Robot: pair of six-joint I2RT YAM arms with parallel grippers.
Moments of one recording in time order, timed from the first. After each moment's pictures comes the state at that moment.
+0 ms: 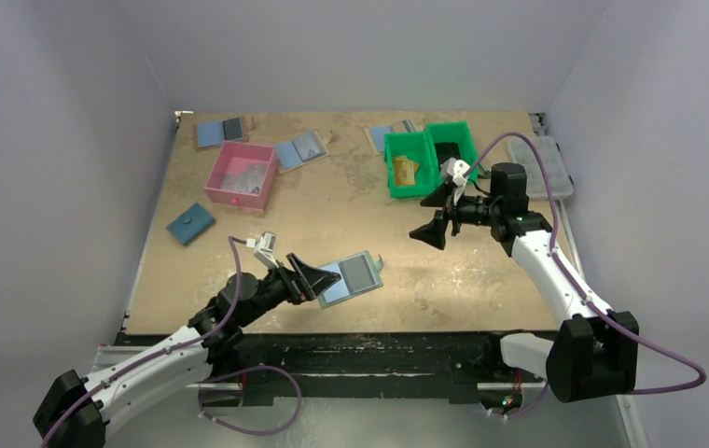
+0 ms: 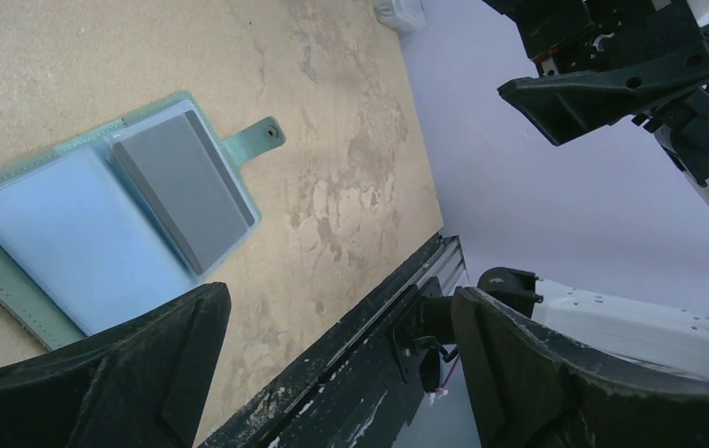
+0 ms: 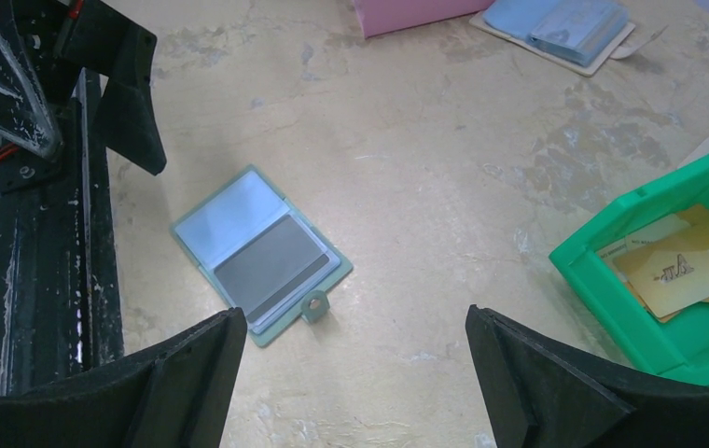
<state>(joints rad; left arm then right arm) -0.80 0.57 0.10 0.31 0.05 -1.06 0.12 1.19 0.84 -0.24 -1.02 -0.42</state>
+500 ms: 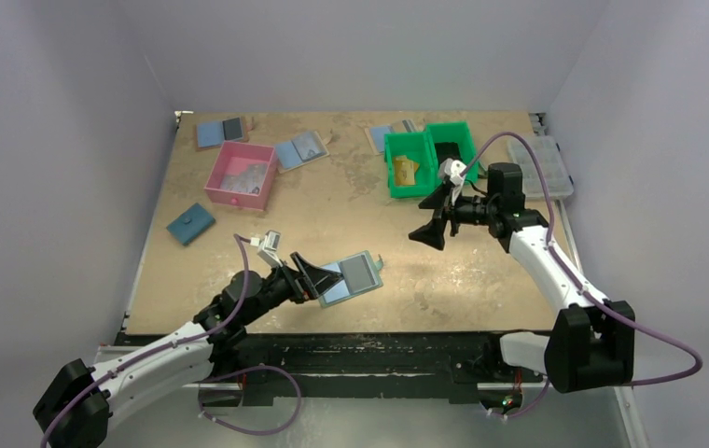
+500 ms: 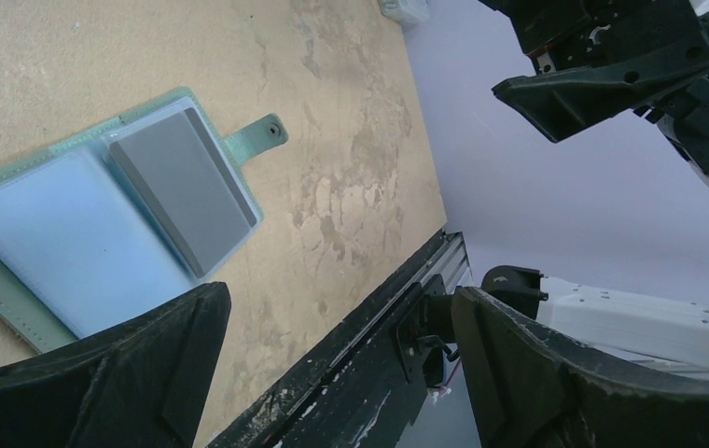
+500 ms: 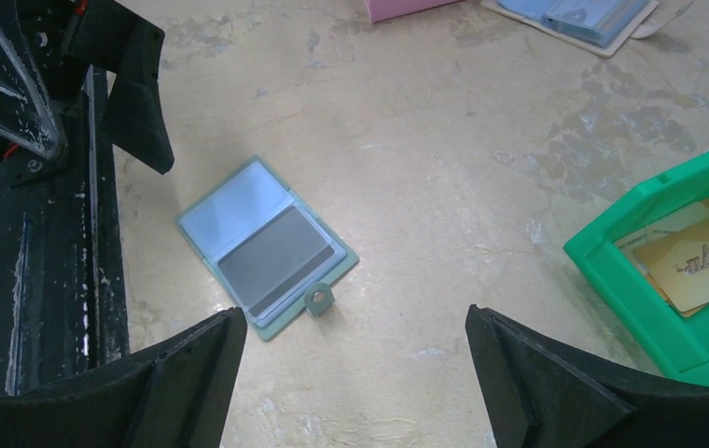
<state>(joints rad) -0.80 0.65 0.10 0.38 0.06 -1.06 0.12 1.23 0.85 -0.25 -1.03 -0.43</state>
